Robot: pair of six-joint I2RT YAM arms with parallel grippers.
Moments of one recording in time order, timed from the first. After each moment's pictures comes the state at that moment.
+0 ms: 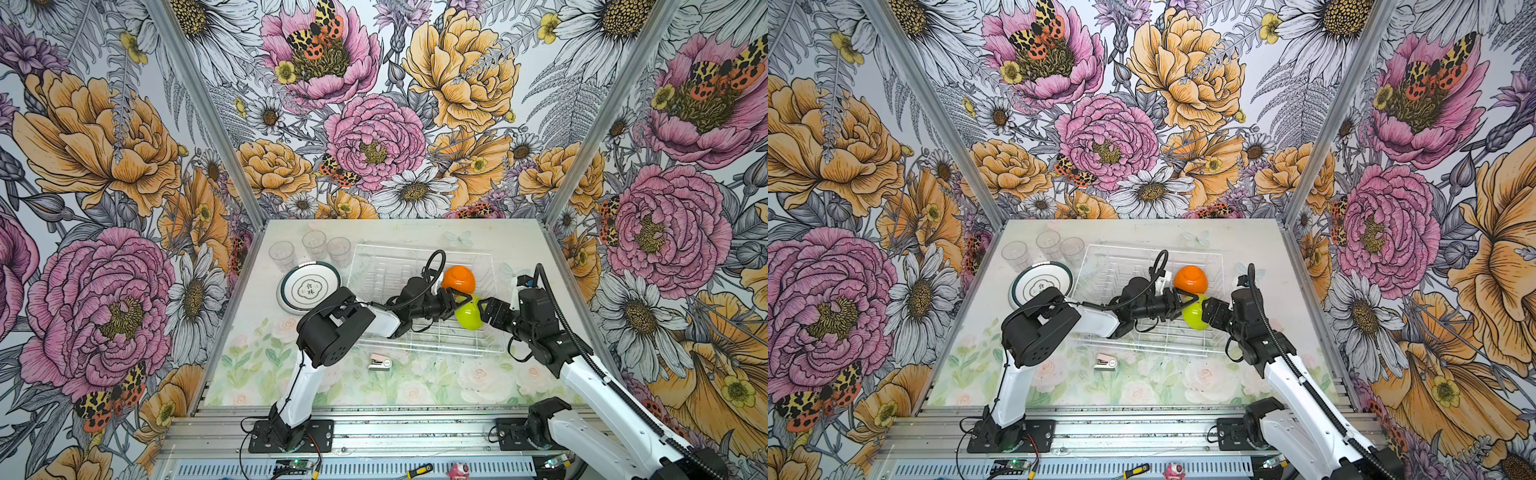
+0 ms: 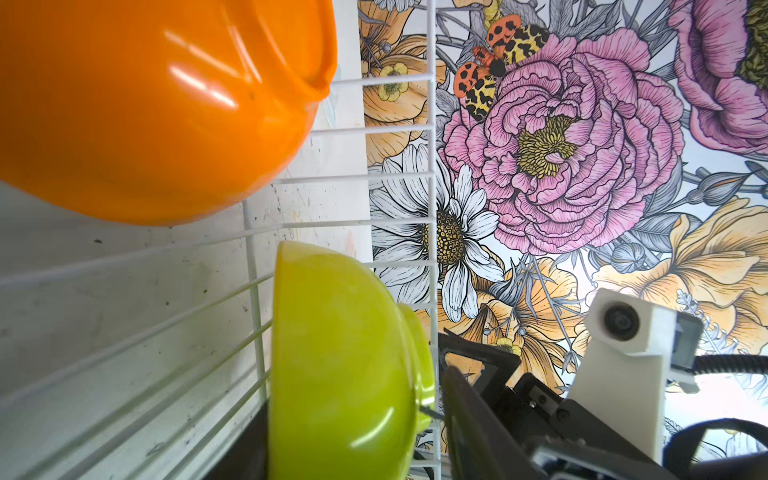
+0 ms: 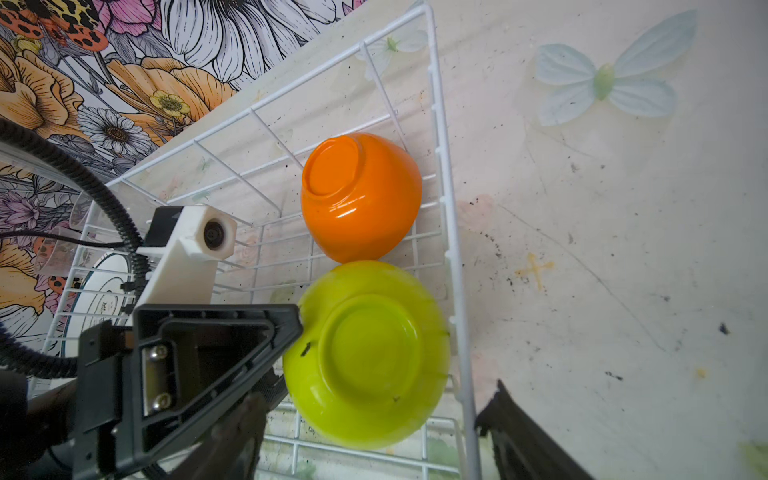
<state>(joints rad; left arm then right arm) -0.84 2.14 1.12 0.83 0.49 -1.34 0.27 0.87 0.56 -0.38 -0.05 0.58</state>
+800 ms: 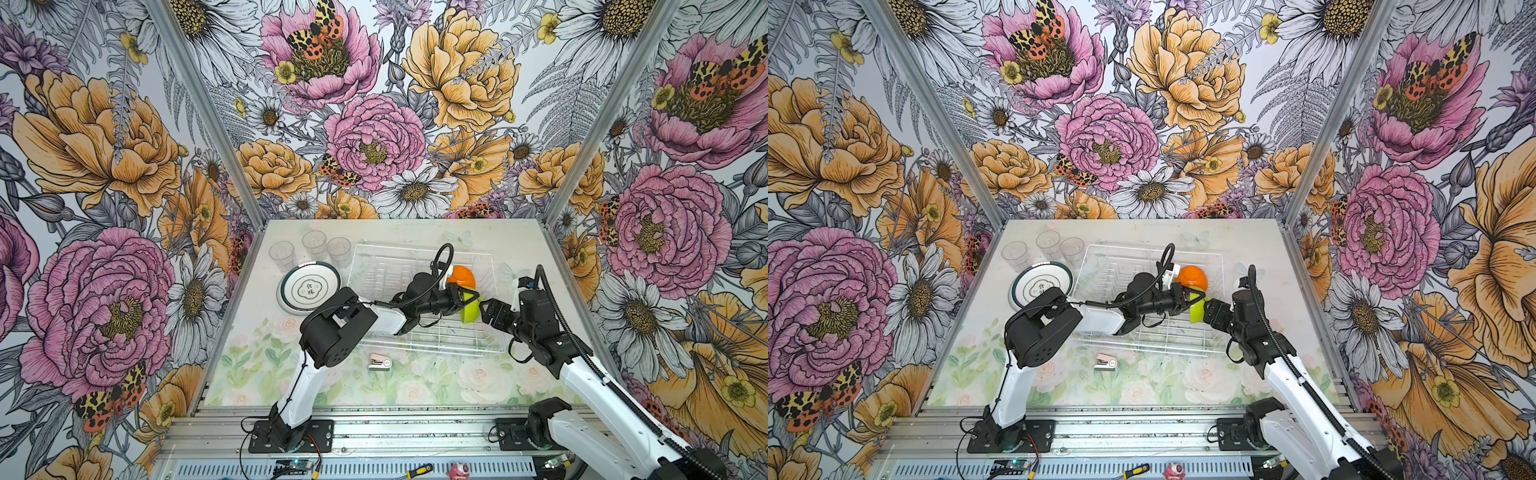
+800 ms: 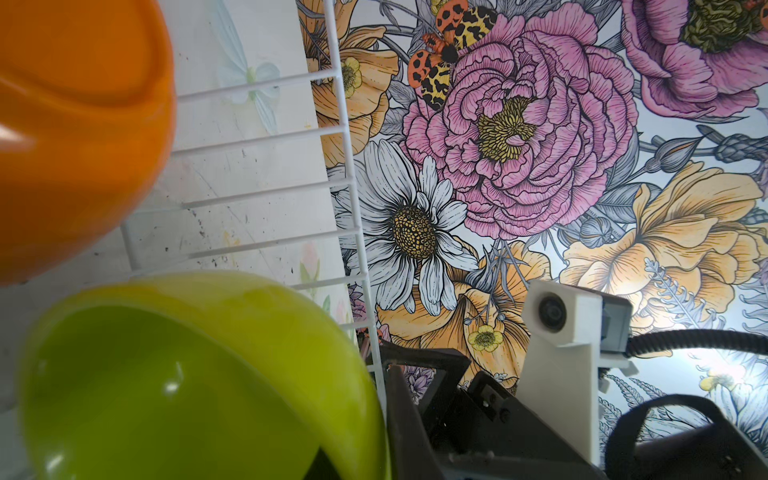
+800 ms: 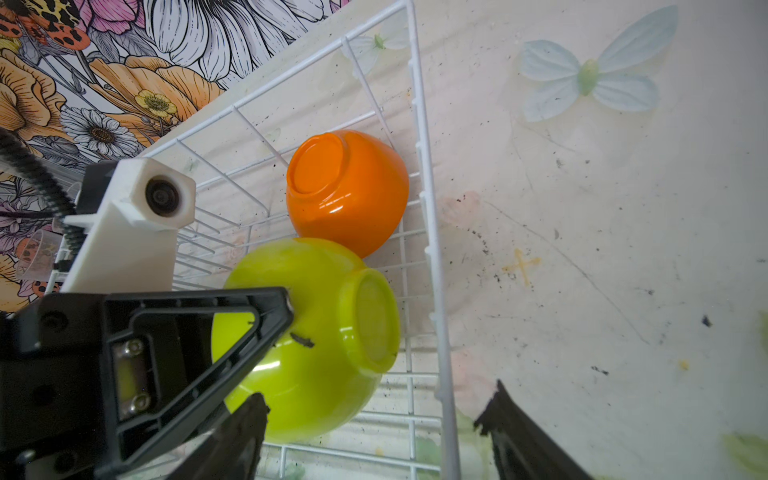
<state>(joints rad) -0.86 2.14 1.21 0.82 0.50 -1.31 0.25 0.86 0.54 -0.37 -0.05 0.58</state>
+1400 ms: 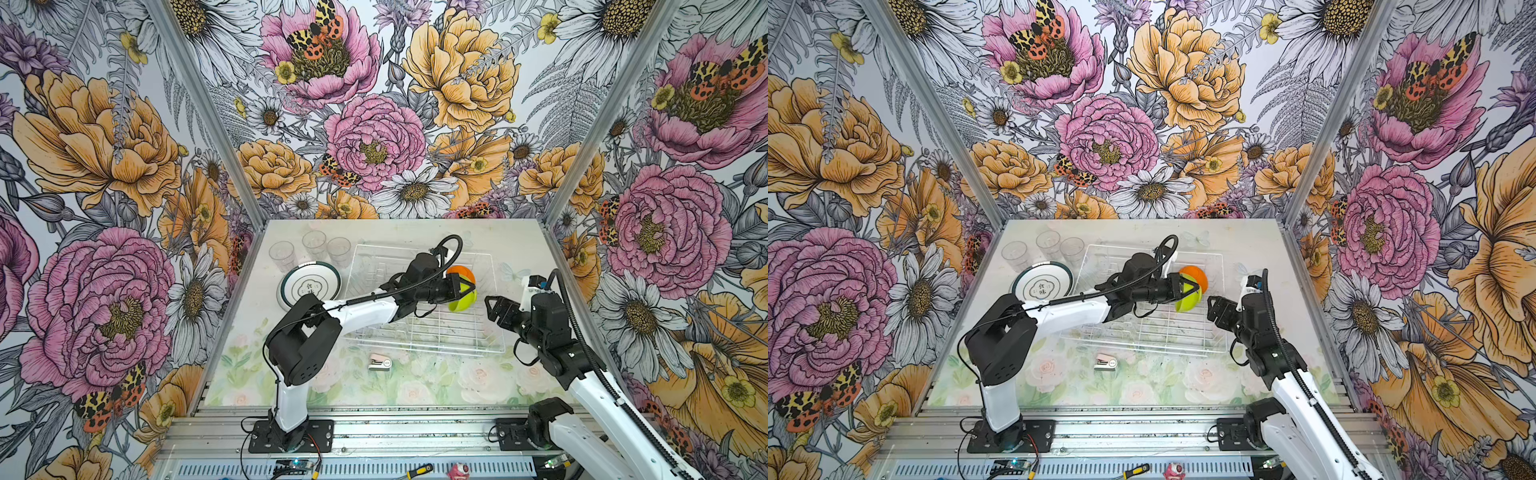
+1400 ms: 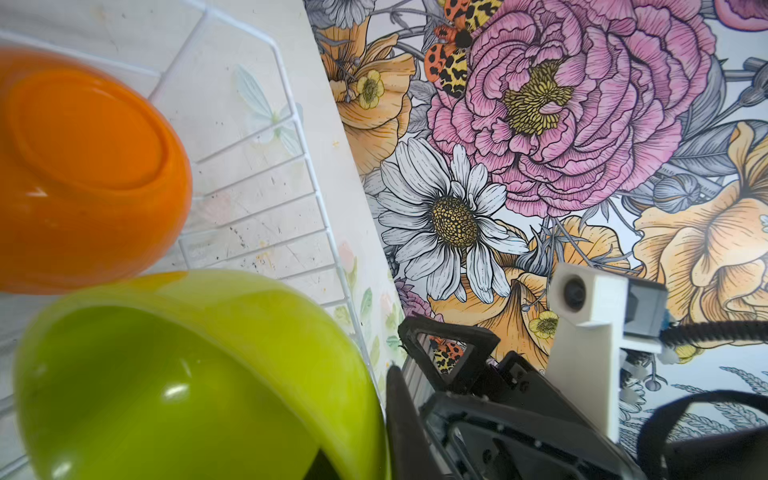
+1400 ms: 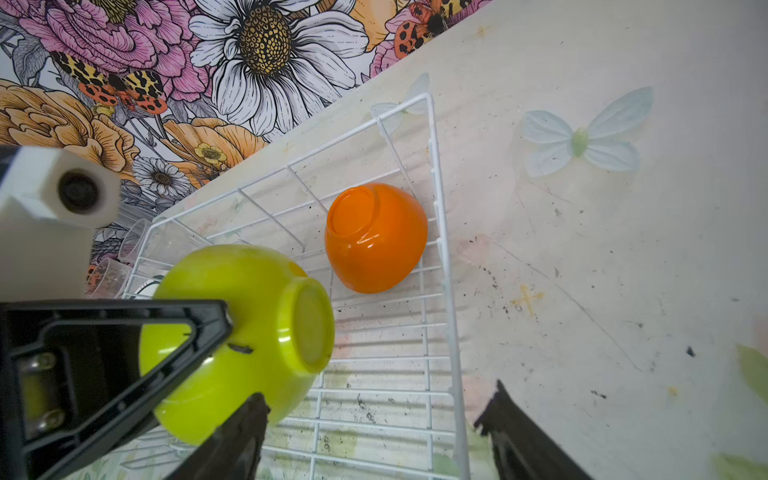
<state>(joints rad) -0.85 1.86 1.30 0.24 0.40 -0.95 0.24 0.72 0.54 -0.37 -0.05 0.58</state>
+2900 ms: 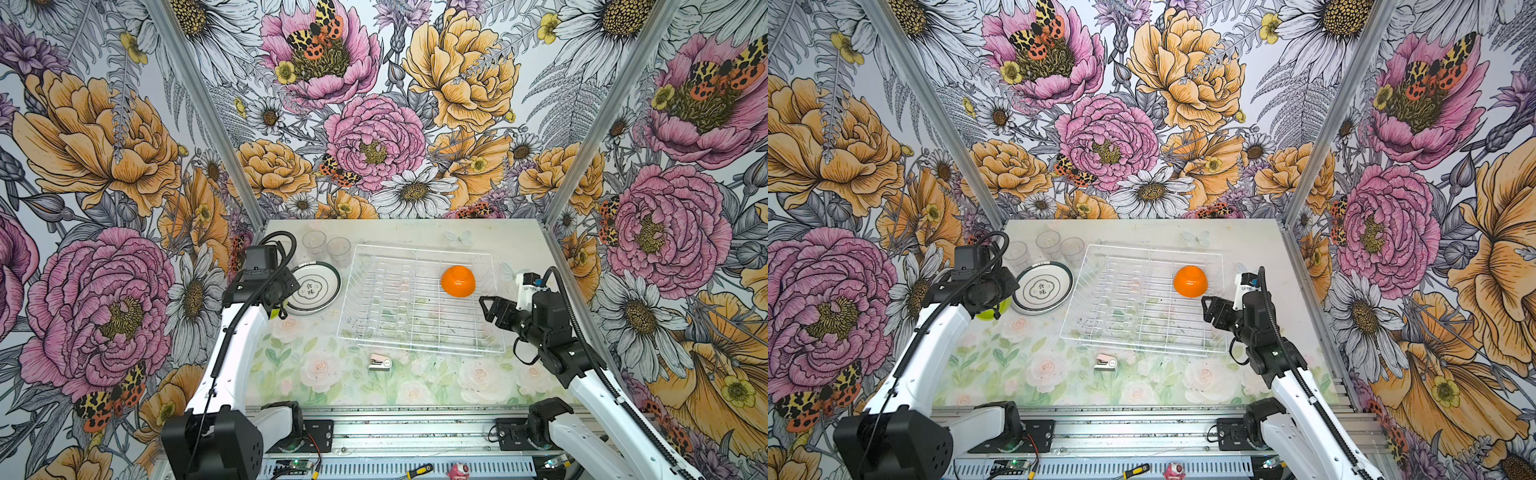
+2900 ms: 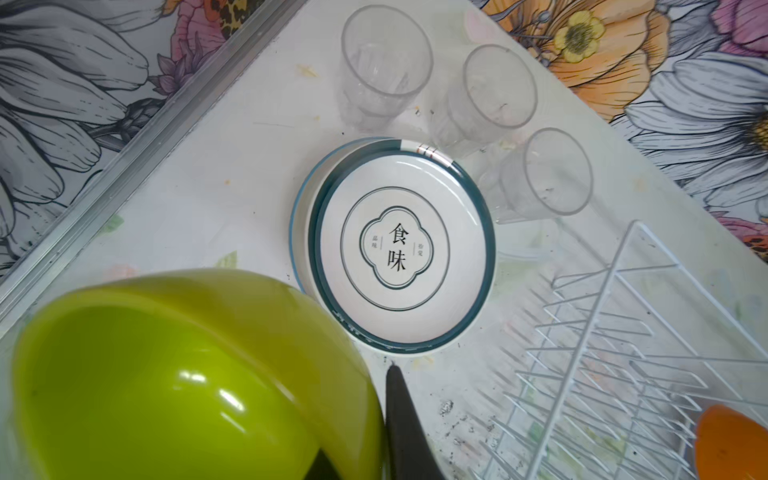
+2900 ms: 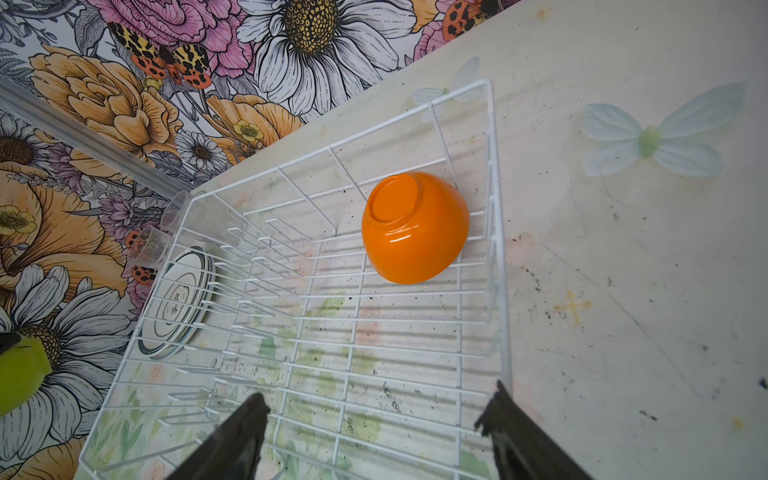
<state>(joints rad) 0.10 1.20 1.07 -0.78 -0.10 -0.51 0.23 0.74 0.56 -0.36 -0.17 0.53</state>
